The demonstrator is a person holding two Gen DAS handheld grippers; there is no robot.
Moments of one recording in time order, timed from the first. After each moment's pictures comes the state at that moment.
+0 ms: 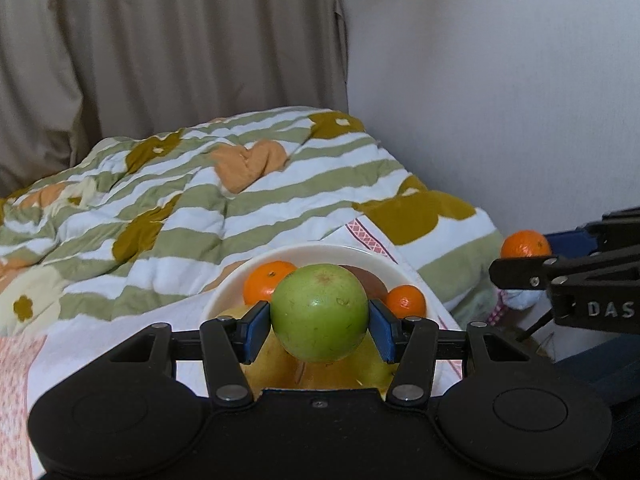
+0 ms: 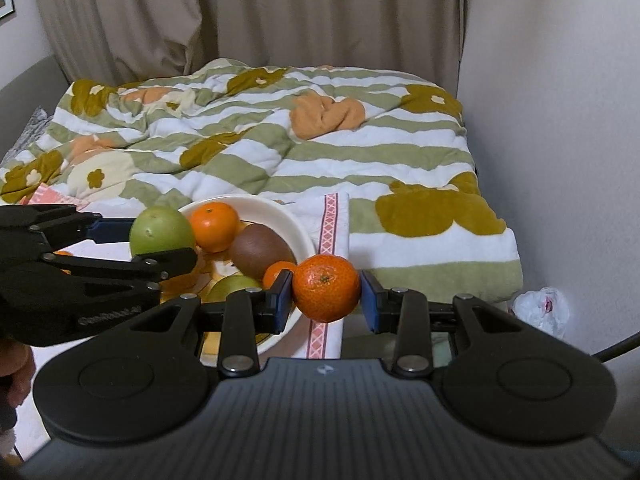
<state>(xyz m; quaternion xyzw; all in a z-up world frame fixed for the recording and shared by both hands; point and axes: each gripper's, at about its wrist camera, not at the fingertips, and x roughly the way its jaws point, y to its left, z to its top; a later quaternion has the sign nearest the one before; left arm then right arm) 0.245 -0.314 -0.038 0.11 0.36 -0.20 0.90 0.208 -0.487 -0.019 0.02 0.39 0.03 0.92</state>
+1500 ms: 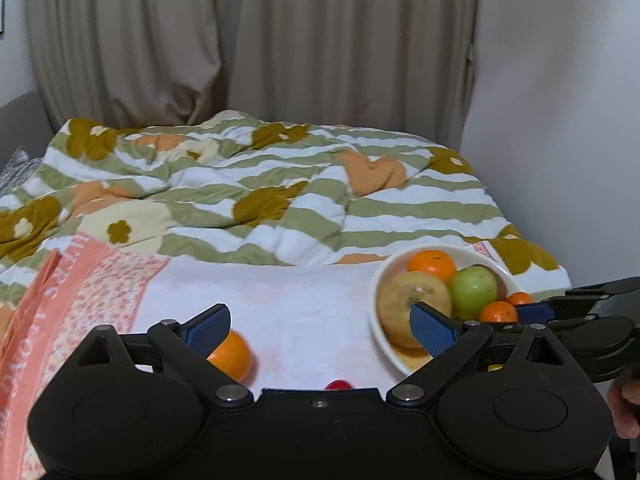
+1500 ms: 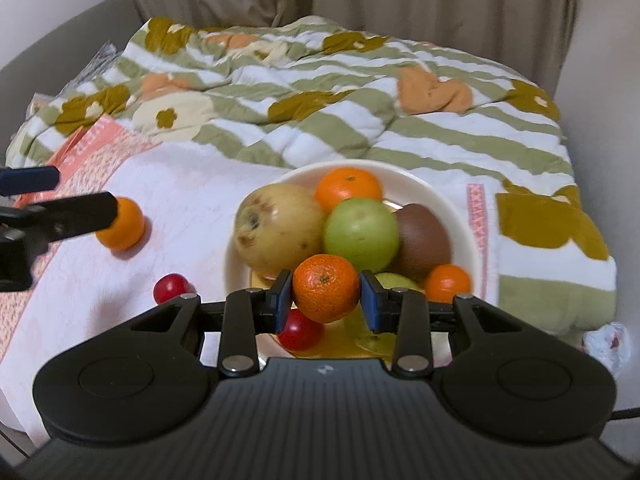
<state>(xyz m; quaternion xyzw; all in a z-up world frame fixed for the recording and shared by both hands) 0.196 -0.182 -0.013 0.00 0.34 -0.04 0.94 0.241 -0.376 -0.062 -0.04 0.42 0.15 0.89</state>
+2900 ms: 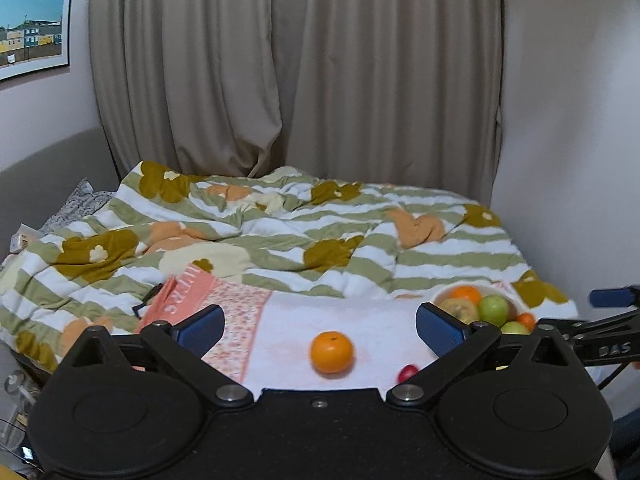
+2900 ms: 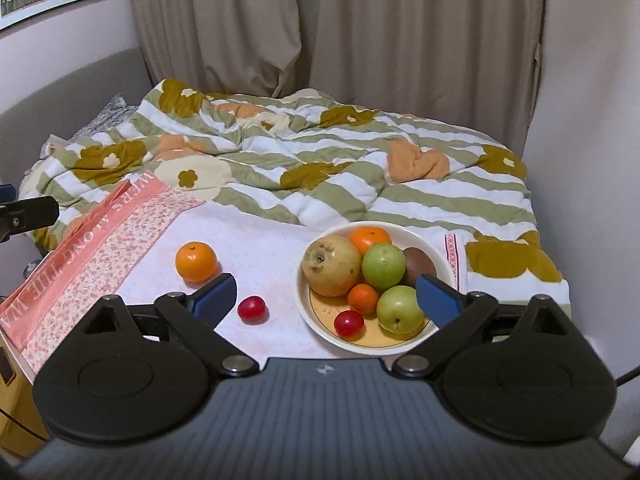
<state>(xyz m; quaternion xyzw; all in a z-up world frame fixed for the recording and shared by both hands) 0.078 -0.102 0.069 0.01 0.27 0.01 0.96 0.120 -0.349 0.036 -0.03 0.33 0.12 0.94</state>
